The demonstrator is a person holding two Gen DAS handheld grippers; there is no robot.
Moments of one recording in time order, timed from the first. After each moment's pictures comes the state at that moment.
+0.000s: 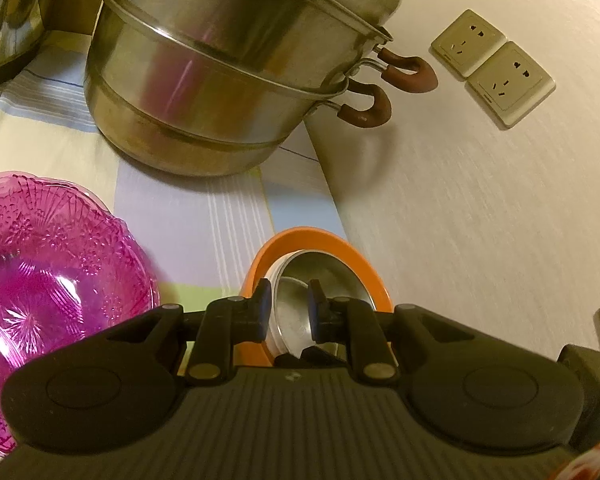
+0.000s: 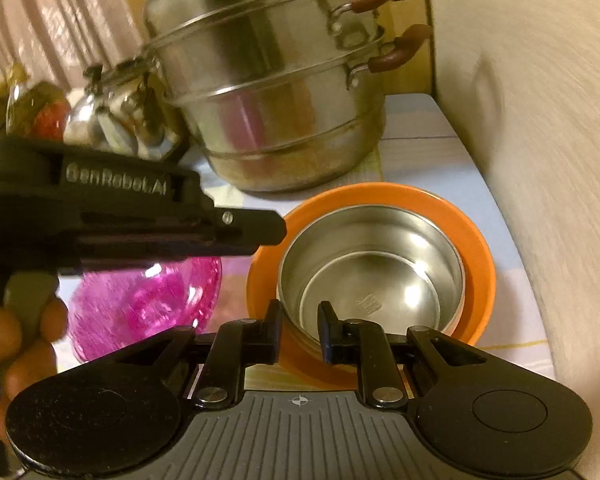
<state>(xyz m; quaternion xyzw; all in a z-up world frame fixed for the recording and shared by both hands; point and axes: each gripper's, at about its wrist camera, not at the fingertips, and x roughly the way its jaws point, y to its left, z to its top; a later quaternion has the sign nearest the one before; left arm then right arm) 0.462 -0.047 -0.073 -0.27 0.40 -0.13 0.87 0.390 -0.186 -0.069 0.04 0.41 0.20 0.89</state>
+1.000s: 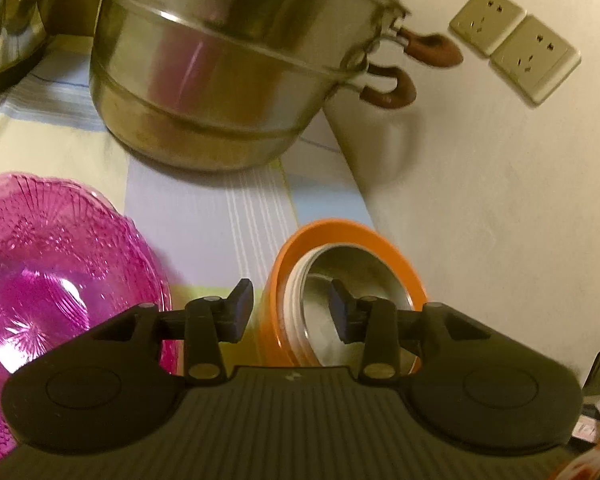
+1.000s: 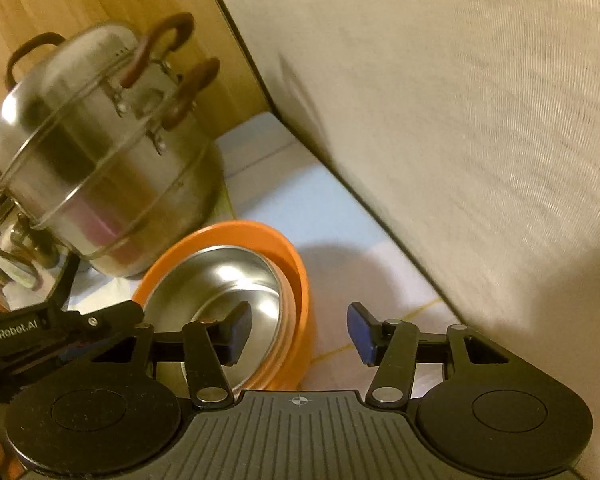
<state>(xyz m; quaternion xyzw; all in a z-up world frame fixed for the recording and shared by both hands) 0.470 -0.062 -0.093 -0.23 0.41 -0.10 0.88 0.402 -0.273 -0.081 0.22 0.41 0.02 0.89</state>
